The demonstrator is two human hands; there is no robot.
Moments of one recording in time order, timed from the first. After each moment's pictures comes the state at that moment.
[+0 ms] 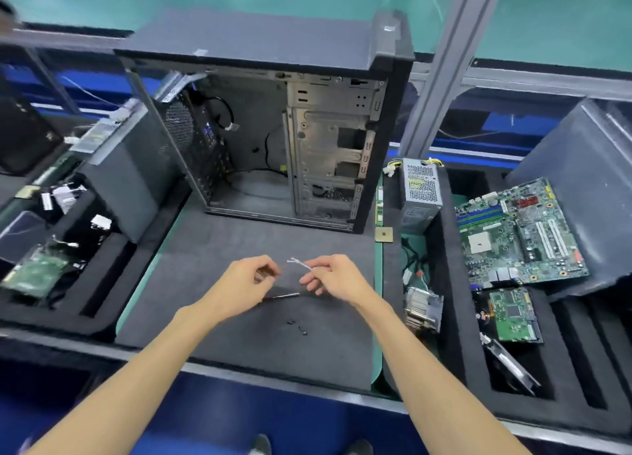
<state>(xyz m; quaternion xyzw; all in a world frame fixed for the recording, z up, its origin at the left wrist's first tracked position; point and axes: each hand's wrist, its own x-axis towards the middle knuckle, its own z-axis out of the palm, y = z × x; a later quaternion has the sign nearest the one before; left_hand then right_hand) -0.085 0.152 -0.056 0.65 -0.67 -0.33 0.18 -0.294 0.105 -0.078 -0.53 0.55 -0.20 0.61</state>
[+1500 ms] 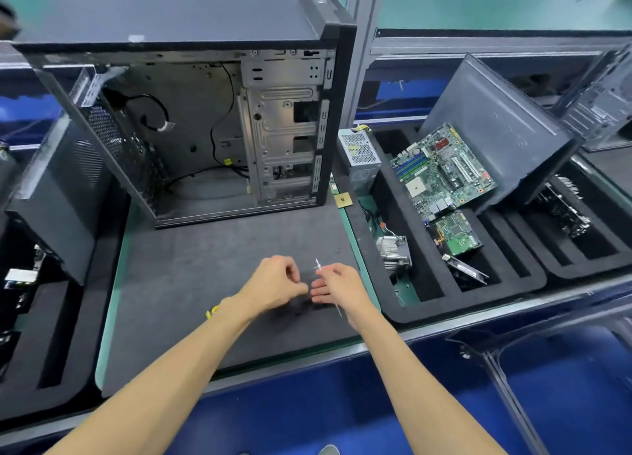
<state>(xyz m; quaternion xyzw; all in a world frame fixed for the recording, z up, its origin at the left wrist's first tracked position) -0.131 0.141 -0.084 0.53 -0.77 -0.35 0.08 -0.281 0.193 -0.101 -0.22 0.67 -0.42 0.57</state>
